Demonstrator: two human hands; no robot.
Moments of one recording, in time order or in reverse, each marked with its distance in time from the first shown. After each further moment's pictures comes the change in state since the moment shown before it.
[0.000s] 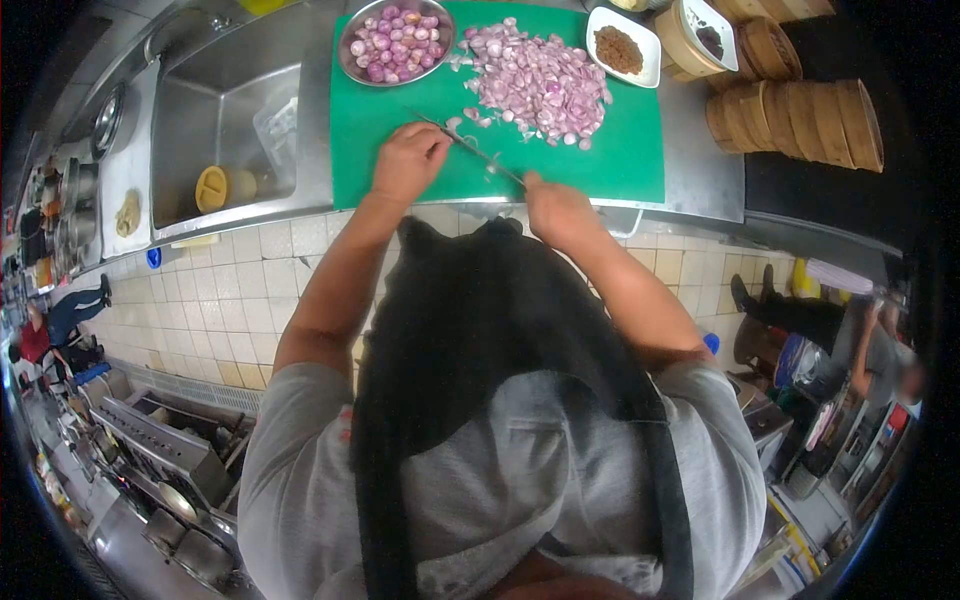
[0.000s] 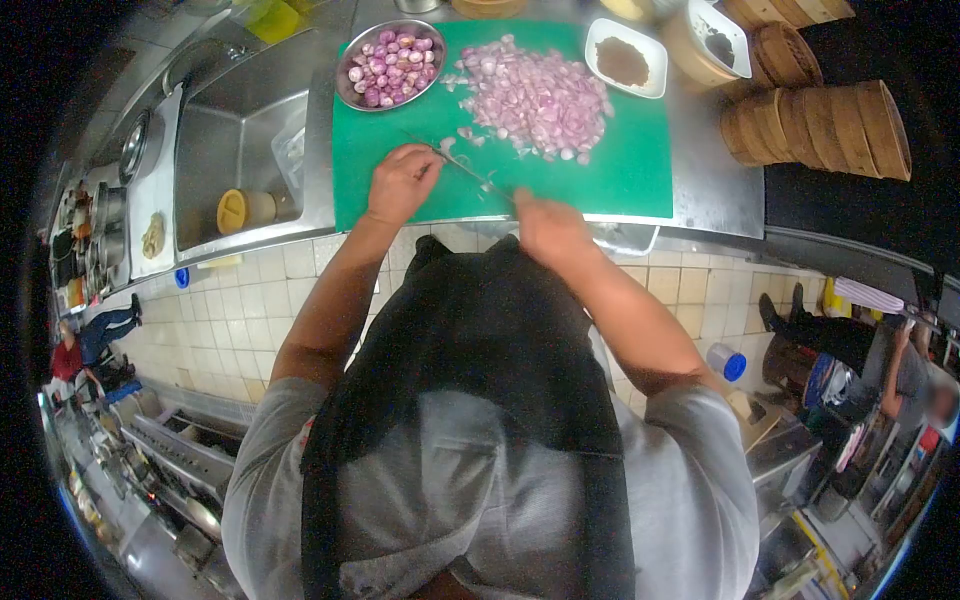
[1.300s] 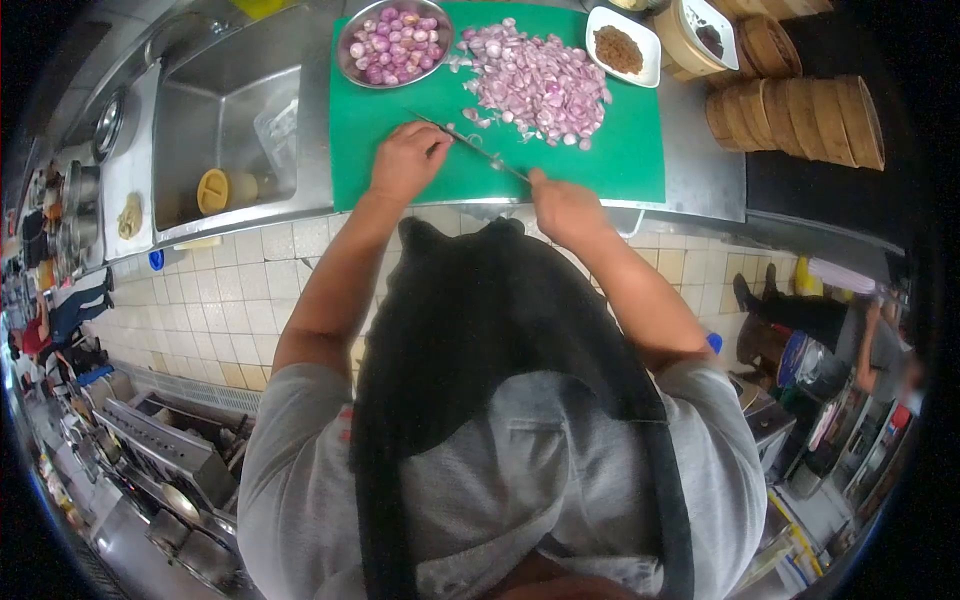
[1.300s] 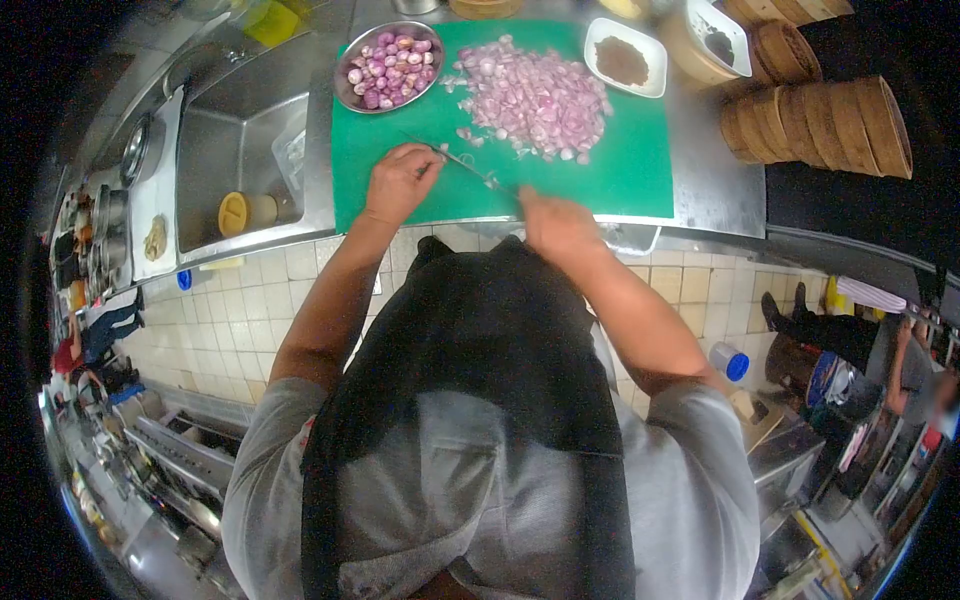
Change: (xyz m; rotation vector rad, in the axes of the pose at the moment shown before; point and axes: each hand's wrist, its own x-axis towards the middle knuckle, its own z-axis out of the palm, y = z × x) left_hand 0.006 0.003 -0.006 0.007 -0.067 -0.022; right_hand -0.002 0.007 -0.008 -0.012 -0.014 0.039
